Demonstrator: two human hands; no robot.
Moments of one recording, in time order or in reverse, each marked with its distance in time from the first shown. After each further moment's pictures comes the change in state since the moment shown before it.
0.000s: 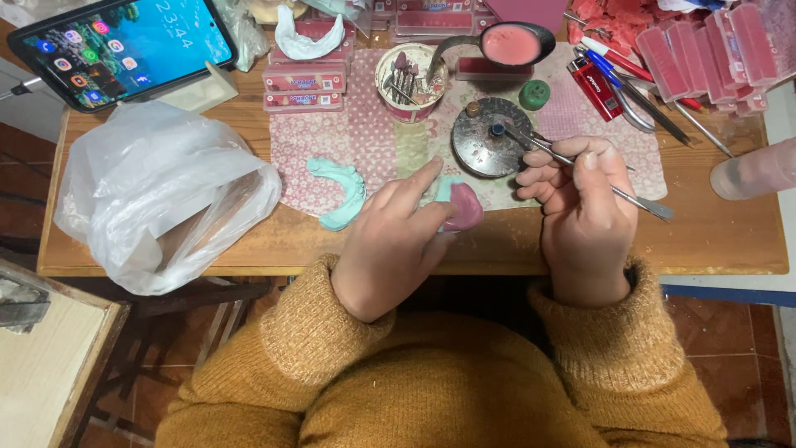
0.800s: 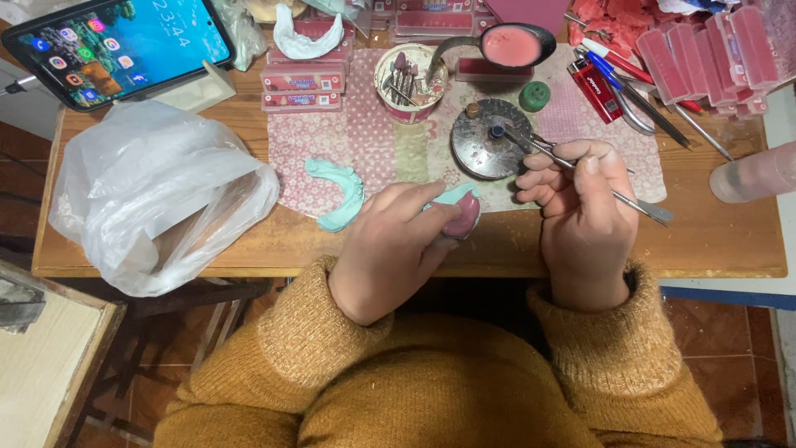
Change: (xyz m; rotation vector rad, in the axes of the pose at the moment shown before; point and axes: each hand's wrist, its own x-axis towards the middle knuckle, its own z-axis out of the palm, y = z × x) left_hand 0.005 0.007 -0.006 -0.002 0.009 0.007; right_hand -0.001 -0.001 0.000 -0.010 0.011 0.011
